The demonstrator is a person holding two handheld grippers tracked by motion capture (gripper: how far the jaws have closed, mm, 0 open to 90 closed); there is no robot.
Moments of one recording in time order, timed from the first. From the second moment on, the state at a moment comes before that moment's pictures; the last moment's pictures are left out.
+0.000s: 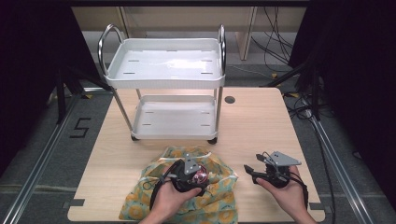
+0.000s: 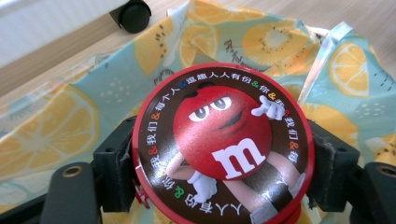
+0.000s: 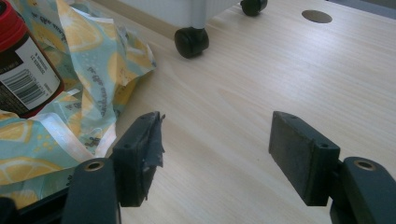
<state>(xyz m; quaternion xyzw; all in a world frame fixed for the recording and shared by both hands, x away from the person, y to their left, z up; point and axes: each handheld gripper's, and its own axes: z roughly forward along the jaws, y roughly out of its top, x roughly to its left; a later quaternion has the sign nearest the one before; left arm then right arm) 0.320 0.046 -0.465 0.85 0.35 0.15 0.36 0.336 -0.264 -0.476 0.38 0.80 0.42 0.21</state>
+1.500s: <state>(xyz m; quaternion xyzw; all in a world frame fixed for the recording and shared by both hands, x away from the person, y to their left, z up) 0.316 0.065 -0.437 0.81 0.38 0.18 0.40 0.336 -0.264 -0.475 0.38 0.79 0.43 0.21</state>
